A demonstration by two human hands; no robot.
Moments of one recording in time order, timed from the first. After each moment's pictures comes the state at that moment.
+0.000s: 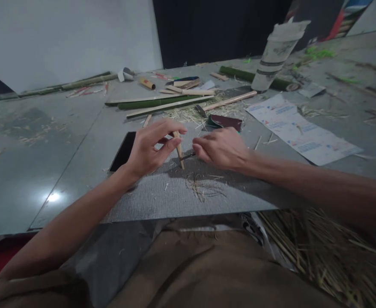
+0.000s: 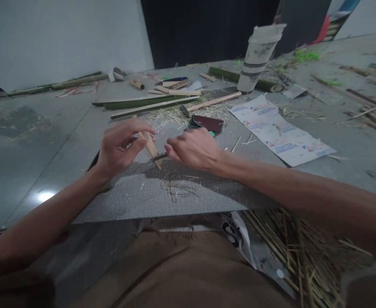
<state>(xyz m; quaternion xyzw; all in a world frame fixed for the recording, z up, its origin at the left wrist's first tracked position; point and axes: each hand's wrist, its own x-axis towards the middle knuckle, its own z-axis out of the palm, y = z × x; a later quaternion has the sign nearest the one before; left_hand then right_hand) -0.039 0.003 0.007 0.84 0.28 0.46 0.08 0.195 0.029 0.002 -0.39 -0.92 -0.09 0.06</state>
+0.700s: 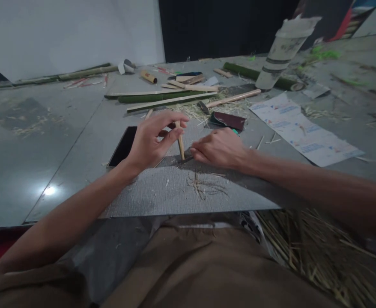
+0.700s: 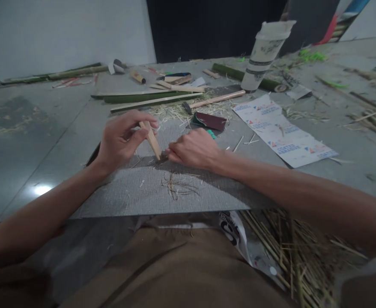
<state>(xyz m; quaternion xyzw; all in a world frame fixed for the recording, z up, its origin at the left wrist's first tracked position) -0.040 0.010 0.002 0.80 0.31 0.49 0.15 0.194 0.036 -0.009 -0.35 -0.93 -0.09 0.04</state>
